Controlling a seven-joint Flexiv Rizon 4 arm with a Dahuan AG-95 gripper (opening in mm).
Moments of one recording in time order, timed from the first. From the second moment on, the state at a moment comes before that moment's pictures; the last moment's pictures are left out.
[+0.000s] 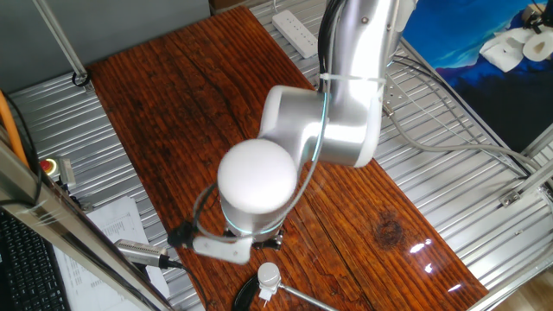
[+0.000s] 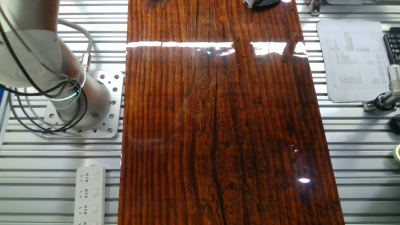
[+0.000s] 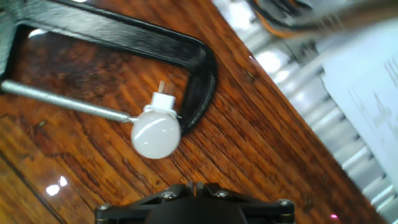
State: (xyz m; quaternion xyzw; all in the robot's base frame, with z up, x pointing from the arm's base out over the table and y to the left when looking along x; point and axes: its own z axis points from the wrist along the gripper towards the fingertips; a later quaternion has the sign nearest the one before) arm 0.545 0.329 0.146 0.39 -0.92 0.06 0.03
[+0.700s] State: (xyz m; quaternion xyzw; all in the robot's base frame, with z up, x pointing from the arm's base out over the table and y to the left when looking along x) arm 0.544 0.320 0.144 0.20 -0.98 0.04 0.01
